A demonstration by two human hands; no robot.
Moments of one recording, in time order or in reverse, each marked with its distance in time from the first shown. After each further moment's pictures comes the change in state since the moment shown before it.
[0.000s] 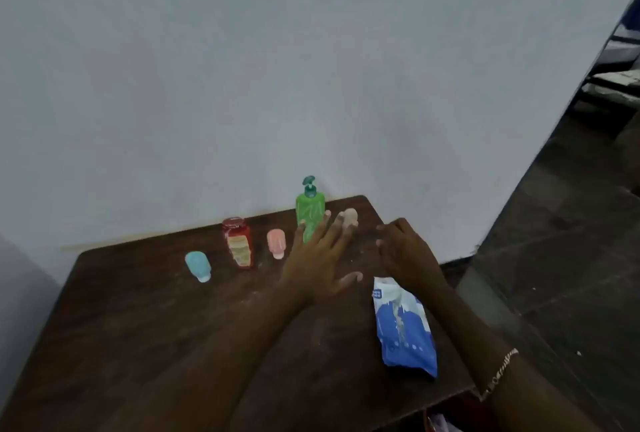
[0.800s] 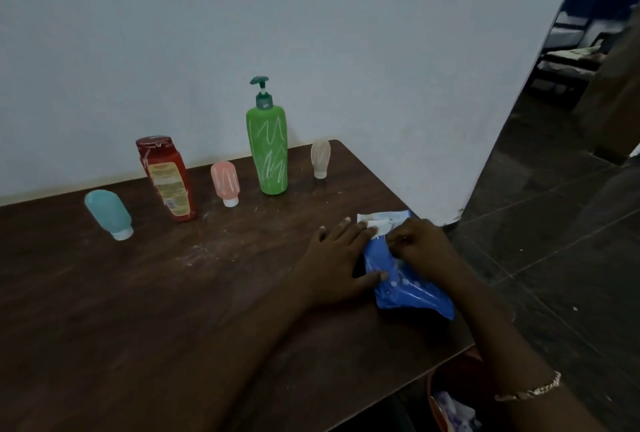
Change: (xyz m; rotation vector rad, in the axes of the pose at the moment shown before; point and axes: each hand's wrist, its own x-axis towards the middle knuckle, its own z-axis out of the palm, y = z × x) left_hand -0.015 0.048 0.214 -0.219 -0.109 0.190; right_hand -0.085 0.136 0.119 0.072 -0.085 0.097
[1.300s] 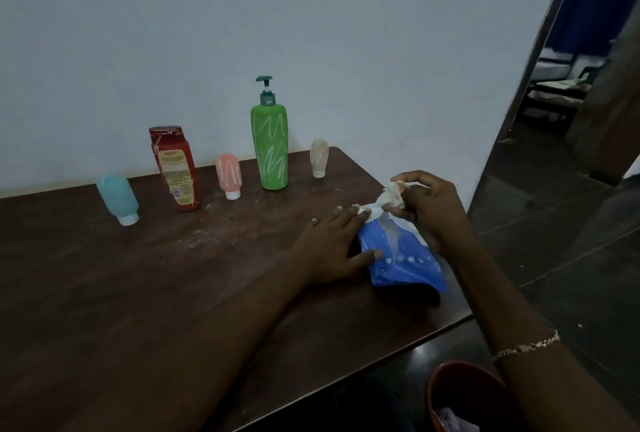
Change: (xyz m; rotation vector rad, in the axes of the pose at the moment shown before) left_hand -0.010 0.010 -0.005 0.019 0.031 -0.046; right_hand -0.016 -0.029 -0.027 0.965 0.257 0.109
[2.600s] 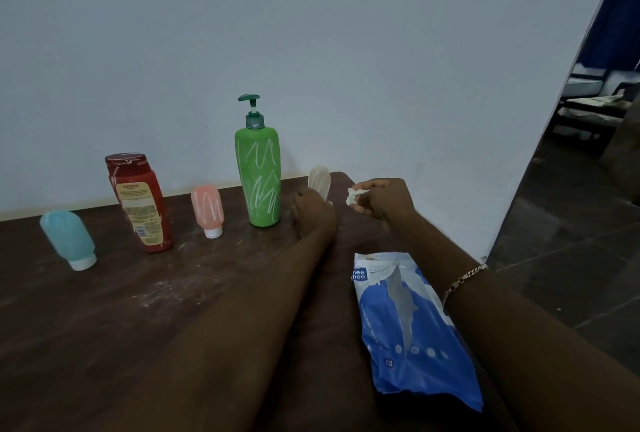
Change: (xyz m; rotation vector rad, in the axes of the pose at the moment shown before) left_hand 0.195 -0.088 0.024 -0.394 0.580 -0.907; right_hand 0.185 0.065 0.054 0.078 0.029 0.263
